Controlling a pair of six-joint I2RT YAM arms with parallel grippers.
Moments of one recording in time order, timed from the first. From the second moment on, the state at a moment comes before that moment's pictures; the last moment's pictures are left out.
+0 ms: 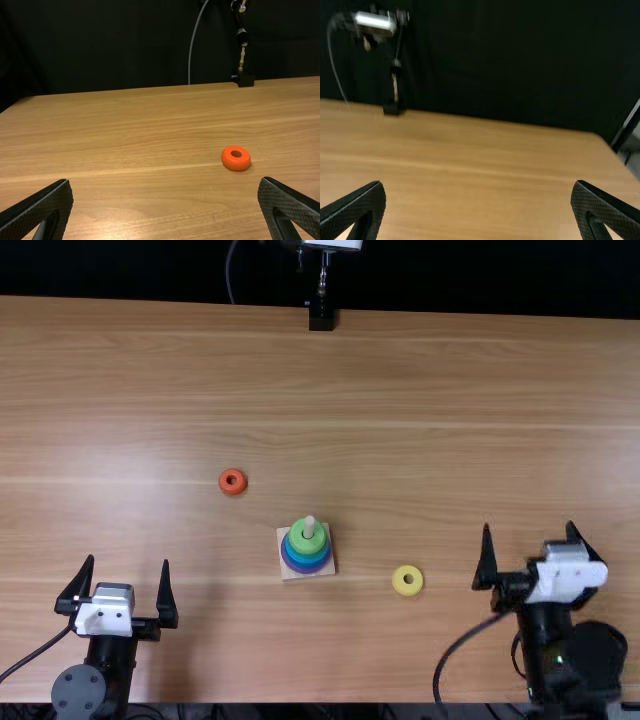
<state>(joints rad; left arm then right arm) -0.07 0.01 0.01 -0.07 -0.04 0.02 0.07 0.51 0.50 -0.11 0.07 -0.17</state>
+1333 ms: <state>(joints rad) -0.07 0.01 0.01 -0.07 -0.04 0.02 0.41 1.45 0.81 -0.52 -0.05 -0.18</state>
